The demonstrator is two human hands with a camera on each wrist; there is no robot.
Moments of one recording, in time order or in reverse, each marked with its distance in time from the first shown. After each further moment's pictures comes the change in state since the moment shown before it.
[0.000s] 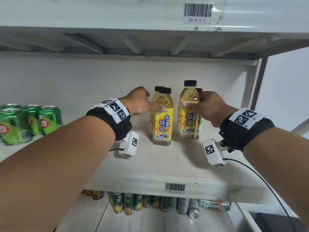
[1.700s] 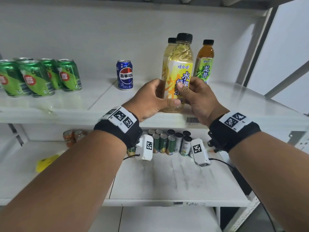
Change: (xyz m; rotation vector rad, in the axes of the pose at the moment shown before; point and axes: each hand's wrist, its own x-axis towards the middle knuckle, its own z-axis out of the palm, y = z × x) left_hand -0.190 -0.055 0.022 -0.717 -0.263 0.127; right_hand -0.181 -0.044 0.108 0.641 -0.042 0.070
